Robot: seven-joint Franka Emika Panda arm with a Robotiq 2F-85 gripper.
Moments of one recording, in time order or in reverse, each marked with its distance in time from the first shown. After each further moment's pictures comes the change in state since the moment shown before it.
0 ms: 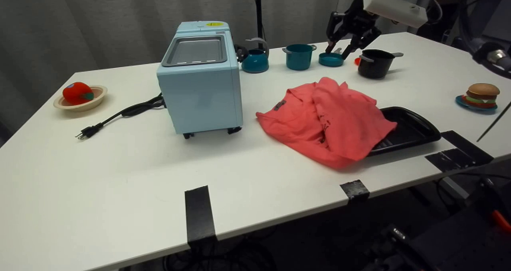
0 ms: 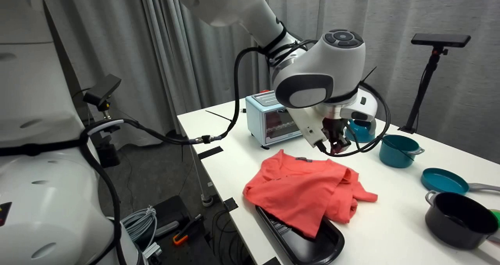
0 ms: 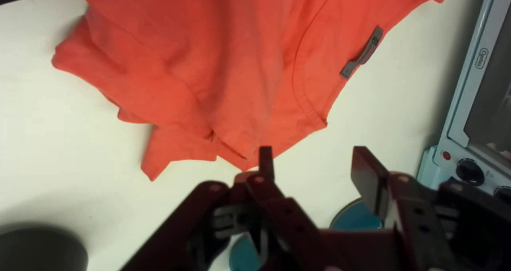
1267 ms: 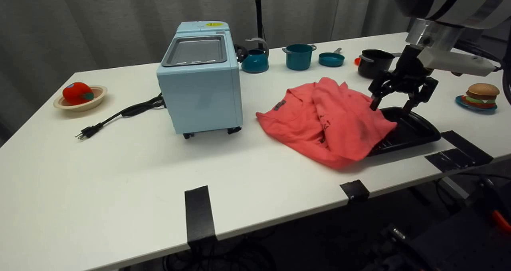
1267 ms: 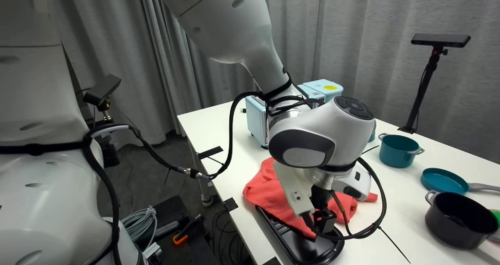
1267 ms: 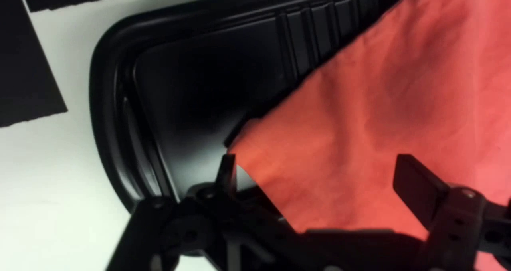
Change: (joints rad) arm -0.088 0.042 -0.098 -0.217 -0.158 -0.124 -0.070
